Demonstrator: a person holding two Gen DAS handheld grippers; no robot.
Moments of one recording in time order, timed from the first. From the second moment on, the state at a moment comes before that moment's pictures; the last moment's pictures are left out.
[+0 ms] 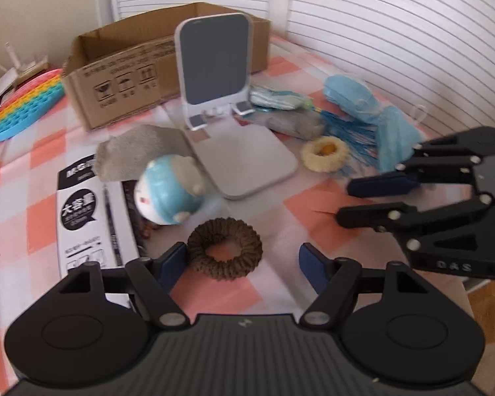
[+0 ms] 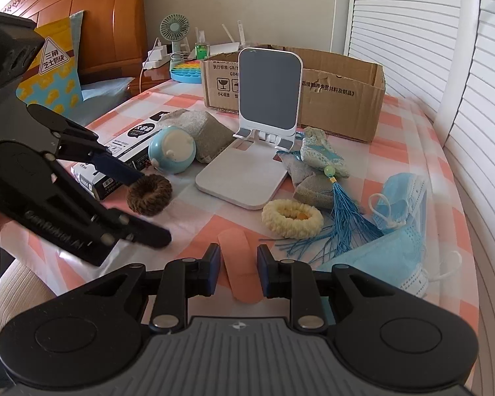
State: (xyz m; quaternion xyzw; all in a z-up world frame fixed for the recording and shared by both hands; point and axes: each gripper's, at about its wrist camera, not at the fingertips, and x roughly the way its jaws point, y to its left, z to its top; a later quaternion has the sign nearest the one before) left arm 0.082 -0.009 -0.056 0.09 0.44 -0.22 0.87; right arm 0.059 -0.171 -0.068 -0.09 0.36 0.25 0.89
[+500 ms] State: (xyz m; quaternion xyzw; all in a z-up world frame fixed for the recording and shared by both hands) left arm 0.083 -0.008 -0.056 0.08 0.42 -0.19 0.88; right arm 0.059 -0.165 -0.068 -0.12 0.36 0.26 0.89
